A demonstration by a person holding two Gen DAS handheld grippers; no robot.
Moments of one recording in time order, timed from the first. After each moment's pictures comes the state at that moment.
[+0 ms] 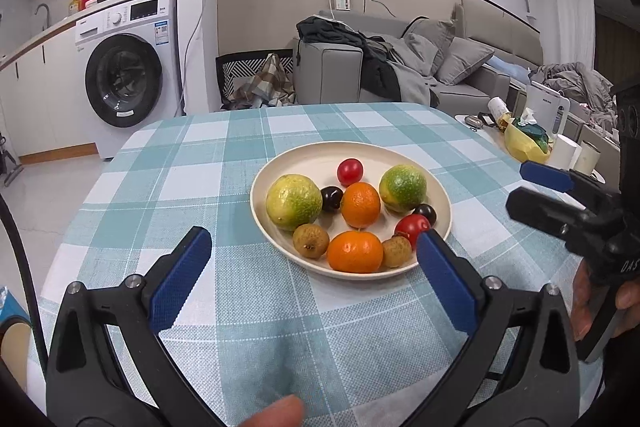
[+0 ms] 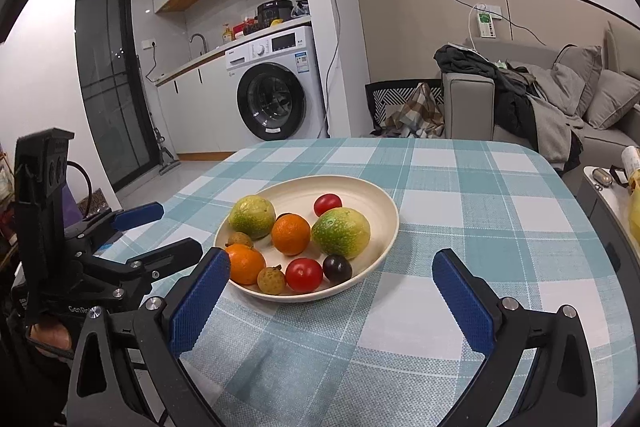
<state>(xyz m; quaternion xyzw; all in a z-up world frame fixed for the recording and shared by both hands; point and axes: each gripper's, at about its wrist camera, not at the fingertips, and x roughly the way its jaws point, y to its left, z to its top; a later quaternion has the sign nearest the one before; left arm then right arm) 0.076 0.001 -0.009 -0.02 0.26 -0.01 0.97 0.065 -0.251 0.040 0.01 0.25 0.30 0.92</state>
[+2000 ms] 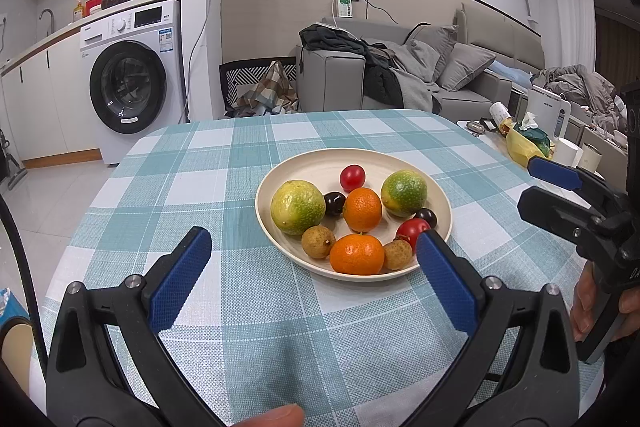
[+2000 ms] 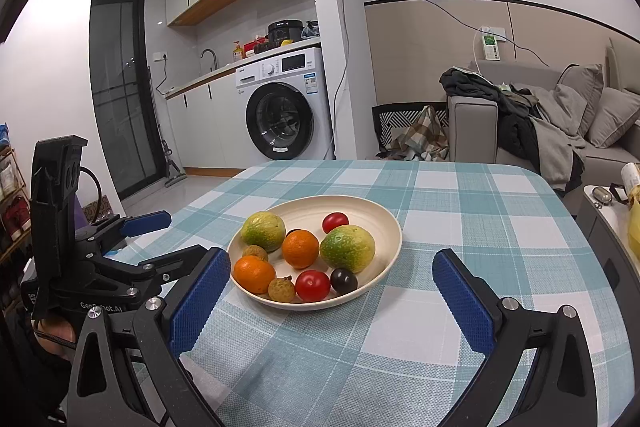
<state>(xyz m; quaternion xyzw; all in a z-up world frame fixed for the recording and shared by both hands) 0.070 0.001 -0.006 -0.02 0.25 -0.01 0.97 0.048 -0.253 0.049 0.00 0.22 0.31 0.93</state>
